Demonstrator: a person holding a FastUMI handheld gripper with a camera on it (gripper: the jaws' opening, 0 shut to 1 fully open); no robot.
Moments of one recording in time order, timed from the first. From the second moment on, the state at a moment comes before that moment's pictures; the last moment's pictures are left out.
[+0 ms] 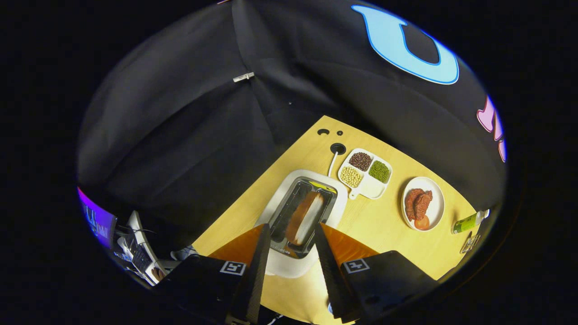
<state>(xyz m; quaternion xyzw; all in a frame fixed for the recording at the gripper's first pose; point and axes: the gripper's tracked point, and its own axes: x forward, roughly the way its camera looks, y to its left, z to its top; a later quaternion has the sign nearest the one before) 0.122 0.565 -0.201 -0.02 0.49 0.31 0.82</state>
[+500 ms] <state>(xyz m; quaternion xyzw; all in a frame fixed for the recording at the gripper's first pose) 0.142 0.578 -0.244 -0.04 0.54 0.25 0.81</state>
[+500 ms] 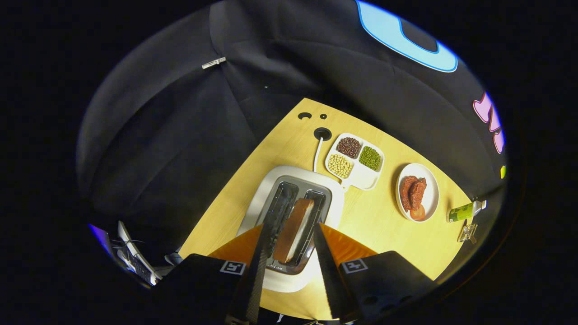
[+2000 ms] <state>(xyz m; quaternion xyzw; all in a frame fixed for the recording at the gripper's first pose) 0.106 0.423 -0.132 0.15 0.47 0.26 0.83</state>
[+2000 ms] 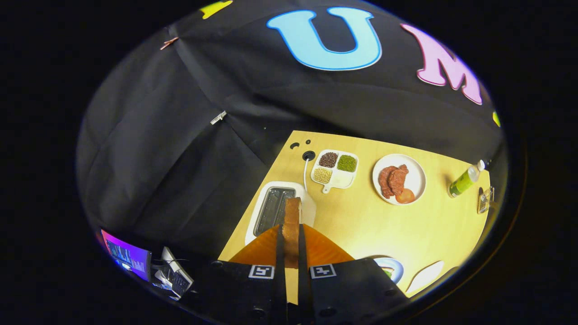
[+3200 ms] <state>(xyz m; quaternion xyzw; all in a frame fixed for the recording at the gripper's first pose) -0.029 0.274 -0.314 0.38 0.51 0.16 0.75</state>
